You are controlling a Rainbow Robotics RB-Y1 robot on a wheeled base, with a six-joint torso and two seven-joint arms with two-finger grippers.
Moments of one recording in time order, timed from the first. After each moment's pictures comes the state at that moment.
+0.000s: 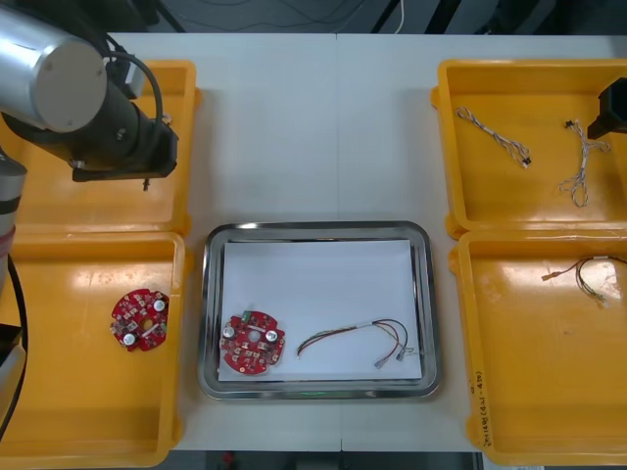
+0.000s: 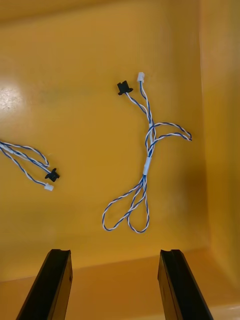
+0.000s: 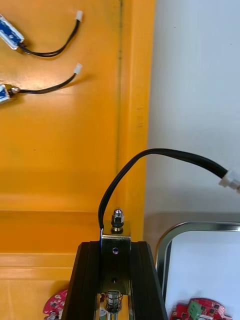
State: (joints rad) right arm -0.94 -0.69 -0.23 -1.07 -0.45 1.66 1.57; left arm -0.68 0.49 -0.07 -1.90 0.45 1.91 -1.07
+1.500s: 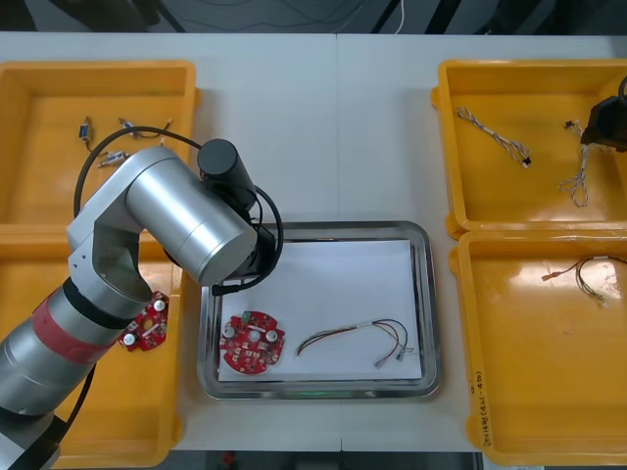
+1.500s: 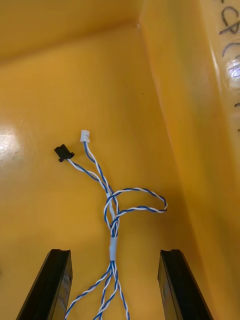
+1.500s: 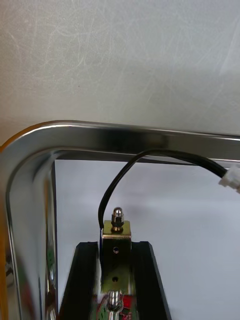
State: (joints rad) right arm -0.99 -0.69 -0.20 -0.69 -0.44 1.20 1.57; left arm -0.51 0.40 -0.50 -1.90 0.34 1.71 -0.68
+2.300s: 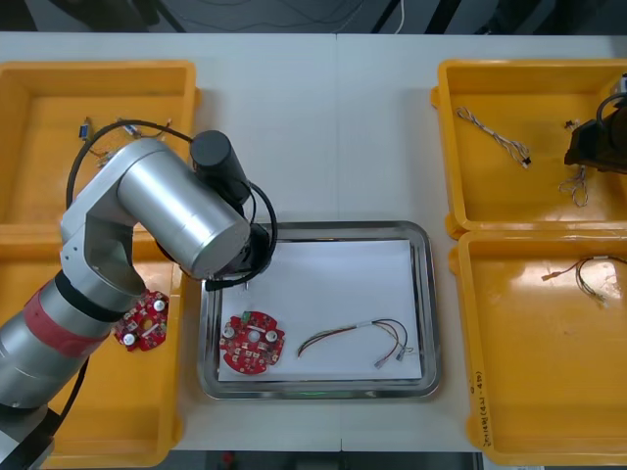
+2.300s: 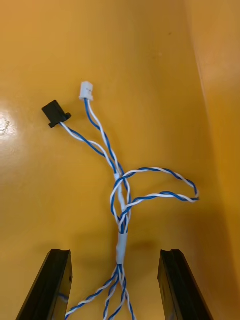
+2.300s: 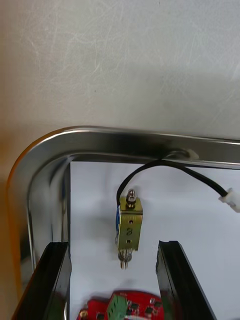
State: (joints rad) right arm -0.99 -0.65 -0.19 -0.59 -0.44 1.14 1.62; left arm -0.54 0.42 -0.48 -1.90 0.39 1.75 -0.68
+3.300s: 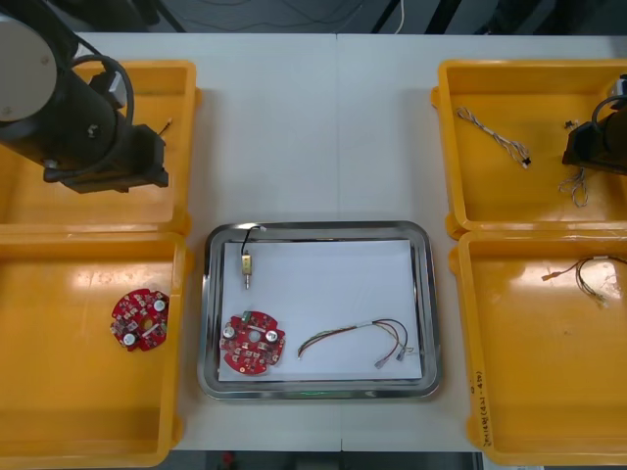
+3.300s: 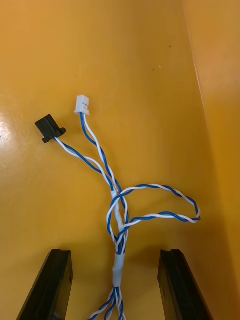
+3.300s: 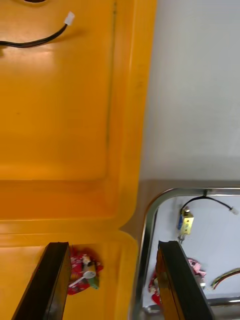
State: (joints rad) right arm -1.01 -0.65 -0.17 -0.53 -0.44 1.05 1.63; left arm -0.67 0.64 -0.04 -1.87 0.76 1.91 -0.98
